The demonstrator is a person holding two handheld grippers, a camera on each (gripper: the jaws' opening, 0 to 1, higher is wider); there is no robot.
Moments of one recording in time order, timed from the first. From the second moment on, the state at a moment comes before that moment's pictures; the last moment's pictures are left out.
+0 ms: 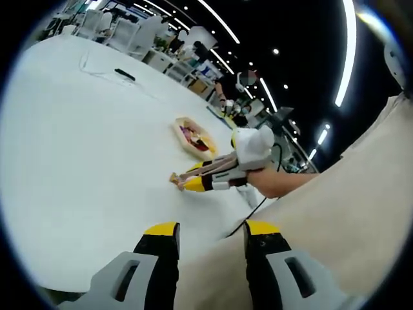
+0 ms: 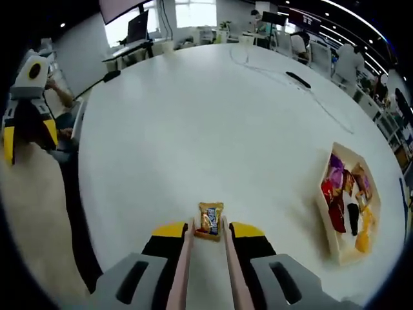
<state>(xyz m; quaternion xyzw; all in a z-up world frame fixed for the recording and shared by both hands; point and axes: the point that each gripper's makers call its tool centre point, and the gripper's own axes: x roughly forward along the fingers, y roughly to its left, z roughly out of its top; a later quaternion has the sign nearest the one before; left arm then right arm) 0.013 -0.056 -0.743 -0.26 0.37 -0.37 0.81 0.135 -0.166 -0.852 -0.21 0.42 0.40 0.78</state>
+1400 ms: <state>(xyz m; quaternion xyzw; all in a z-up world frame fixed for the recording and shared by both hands) 0.013 -0.055 -0.742 -0.26 0.36 -0.37 0.81 0.169 -0.155 -0.801 -0.15 0.38 0.38 0.83</state>
